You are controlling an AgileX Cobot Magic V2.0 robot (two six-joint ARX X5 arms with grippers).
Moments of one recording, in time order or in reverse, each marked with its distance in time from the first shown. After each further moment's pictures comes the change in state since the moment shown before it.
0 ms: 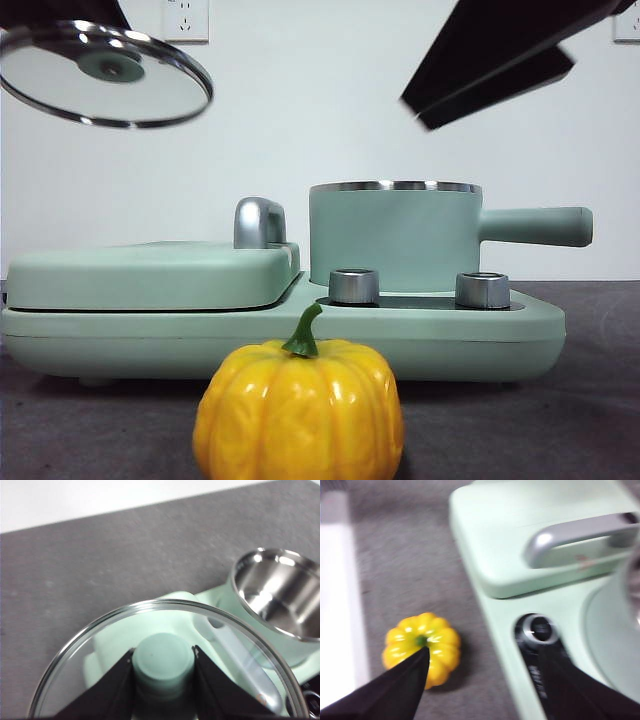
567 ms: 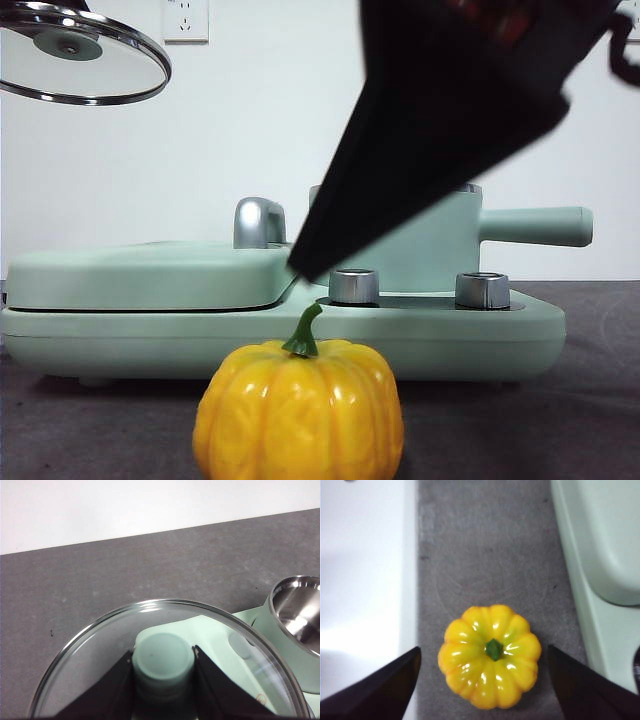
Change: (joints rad) left arm 0.083 -0.050 0.000 0.000 -0.020 -0.003; right arm 0.212 0.266 0.000 0.069 0.028 0.000
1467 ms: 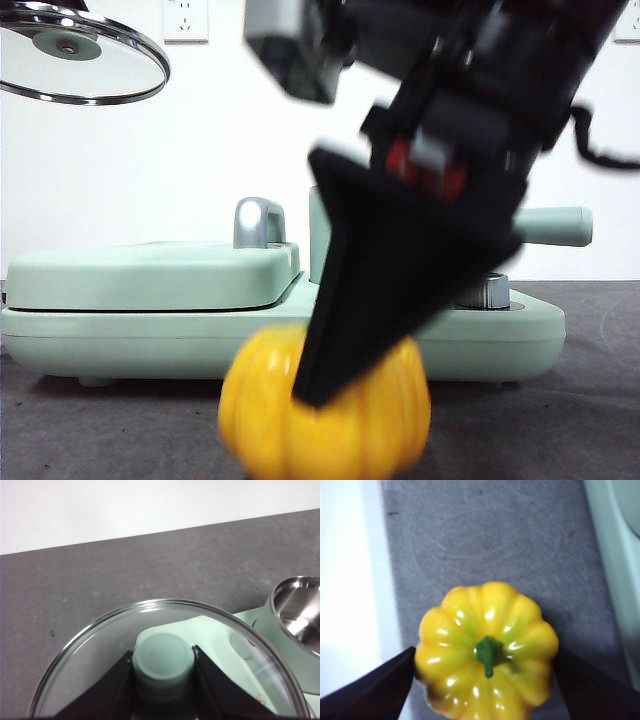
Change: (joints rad) left arm 0.004 0.000 0.000 0.001 0.000 0.001; right arm 0.008 0.149 0.033 -0.039 0.053 0.095
